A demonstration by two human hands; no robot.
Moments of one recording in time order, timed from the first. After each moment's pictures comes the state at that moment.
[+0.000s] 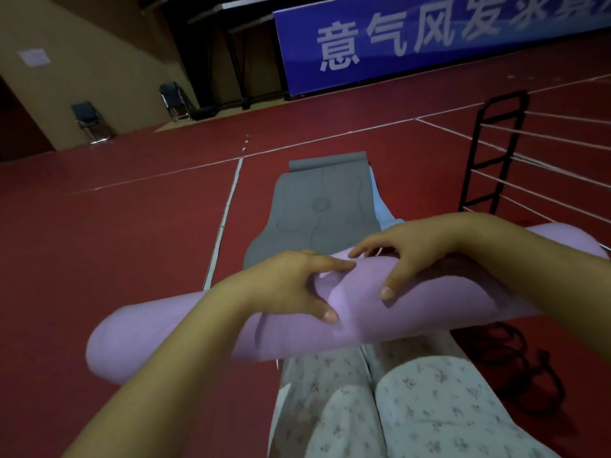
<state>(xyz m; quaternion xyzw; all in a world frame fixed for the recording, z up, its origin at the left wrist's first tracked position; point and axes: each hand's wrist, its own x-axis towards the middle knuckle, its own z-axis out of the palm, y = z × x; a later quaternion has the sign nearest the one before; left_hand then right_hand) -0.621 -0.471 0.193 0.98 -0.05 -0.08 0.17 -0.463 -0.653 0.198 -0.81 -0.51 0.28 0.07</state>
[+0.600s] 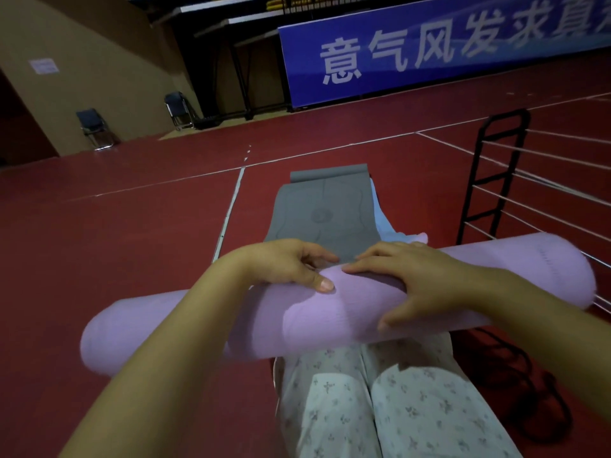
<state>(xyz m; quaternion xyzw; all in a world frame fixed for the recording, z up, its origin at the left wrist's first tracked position) -0.573 -0.443 0.208 0.93 0.04 -0.18 0.33 -0.477 -0.670 0.171 -0.80 -0.59 0.03 0.12</state>
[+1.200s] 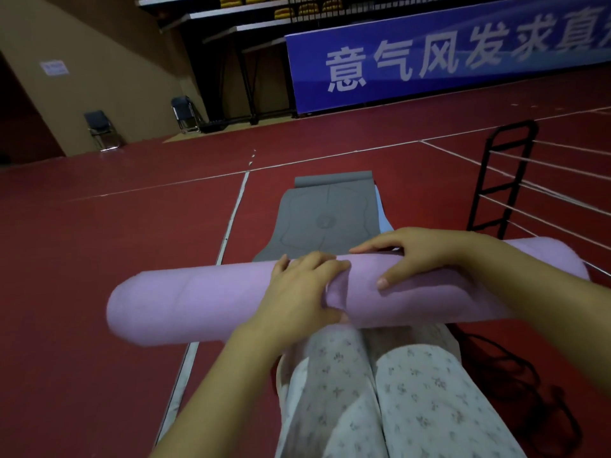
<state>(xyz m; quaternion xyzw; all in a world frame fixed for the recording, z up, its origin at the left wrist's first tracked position) -0.614 -0.474 0.171 0.99 0.02 0.11 0.04 -0.424 -0.637 0.188 -0.79 -0.55 0.19 0.20</state>
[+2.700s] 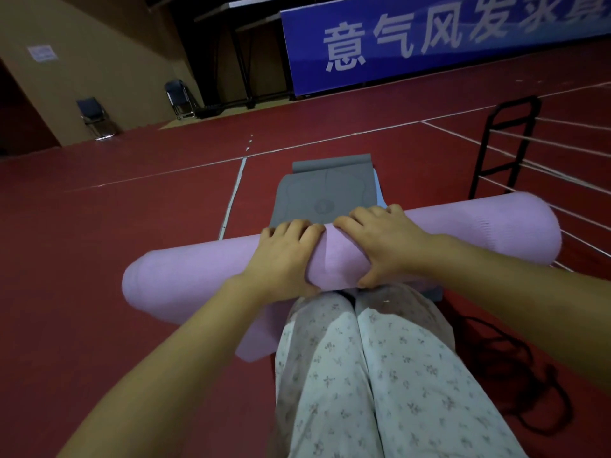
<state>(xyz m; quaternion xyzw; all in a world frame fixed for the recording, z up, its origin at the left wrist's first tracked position) -0.578 -0.439 0.165 0.99 0.01 0.13 -0.10 -0.459 -0.612 0.174 -0.85 -0.52 -0.11 -0.05</state>
